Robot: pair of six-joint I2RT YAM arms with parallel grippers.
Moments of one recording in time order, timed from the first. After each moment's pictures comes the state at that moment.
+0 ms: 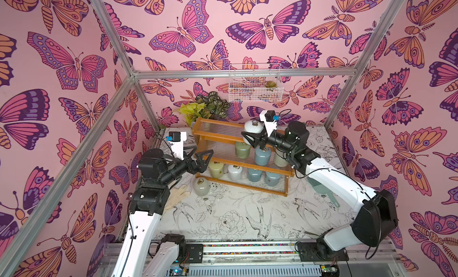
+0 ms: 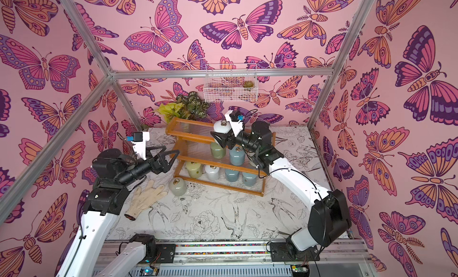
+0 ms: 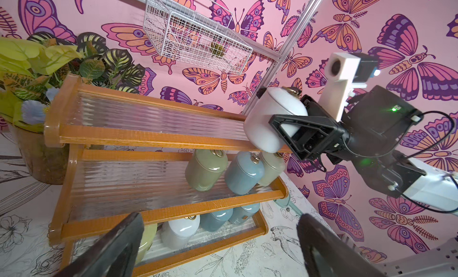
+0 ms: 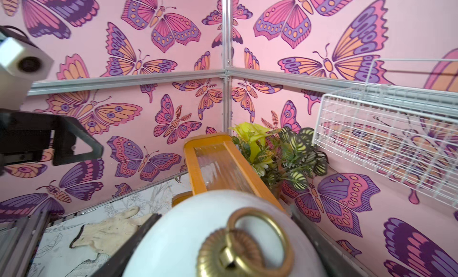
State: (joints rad) left arm -0.10 0.83 1.02 -0.36 0.60 -0.33; right arm 0.55 1.50 1.26 0.31 -0.49 0.02
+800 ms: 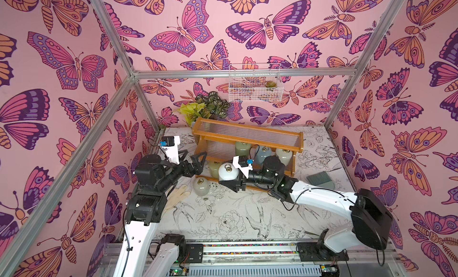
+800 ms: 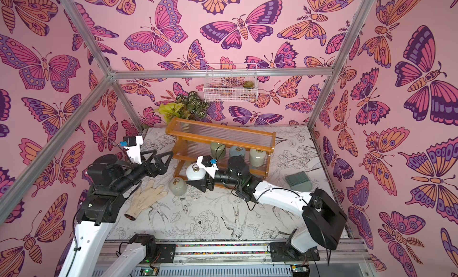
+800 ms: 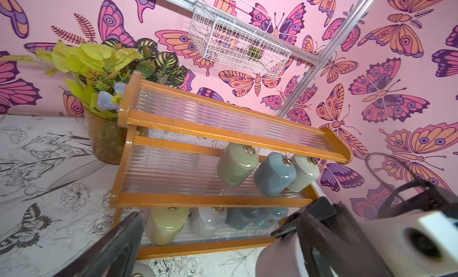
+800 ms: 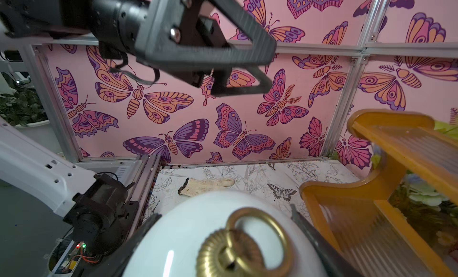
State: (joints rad) left arm -0.10 0.75 1.02 -0.48 0.40 -0.31; right arm 0.91 1.53 0.90 0.65 -0.54 -0.02
